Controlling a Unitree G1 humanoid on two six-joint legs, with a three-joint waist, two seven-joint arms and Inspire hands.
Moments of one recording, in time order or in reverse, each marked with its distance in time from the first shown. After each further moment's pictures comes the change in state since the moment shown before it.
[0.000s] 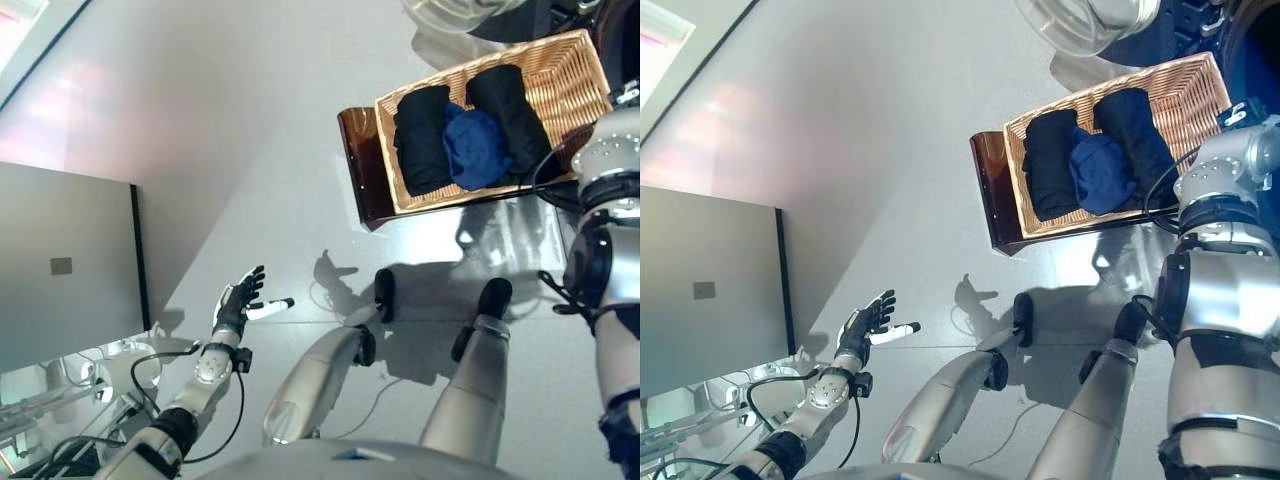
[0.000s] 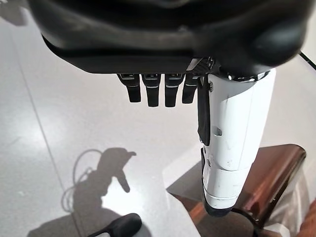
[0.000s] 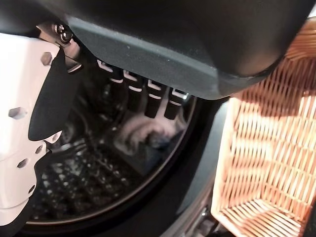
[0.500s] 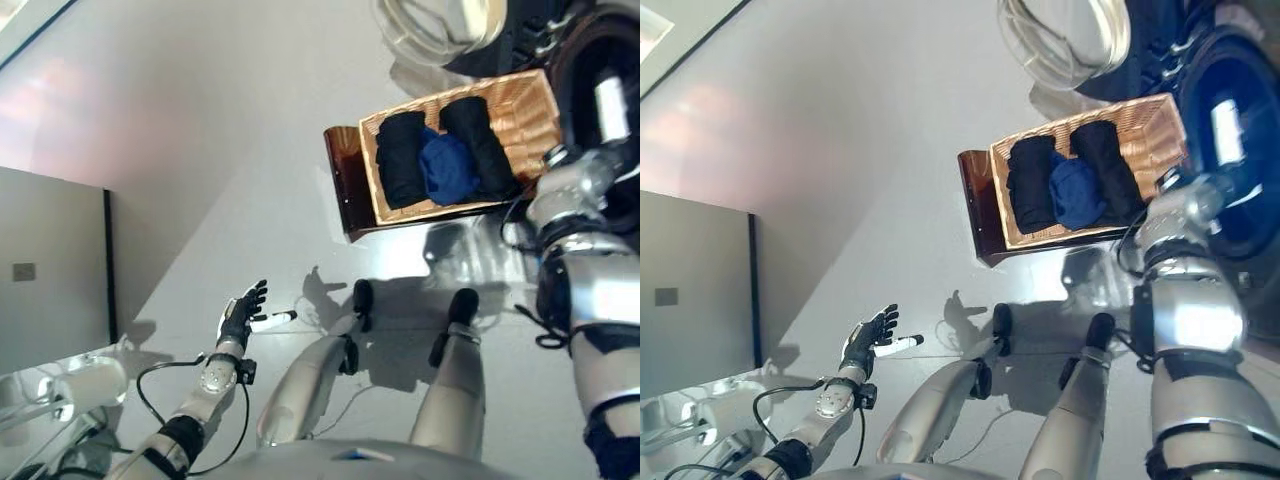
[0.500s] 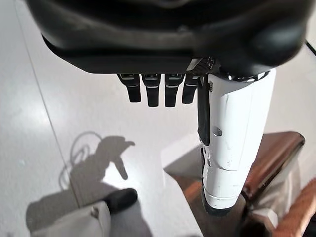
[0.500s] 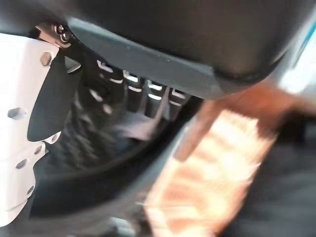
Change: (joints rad) left arm -0.007 -0.043 0.000 0.080 0.021 0.007 -0.001; right arm 0.224 0.156 0.095 0.149 -0.105 0.122 0.131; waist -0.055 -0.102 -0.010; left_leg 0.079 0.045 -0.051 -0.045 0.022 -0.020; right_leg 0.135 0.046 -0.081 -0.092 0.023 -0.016
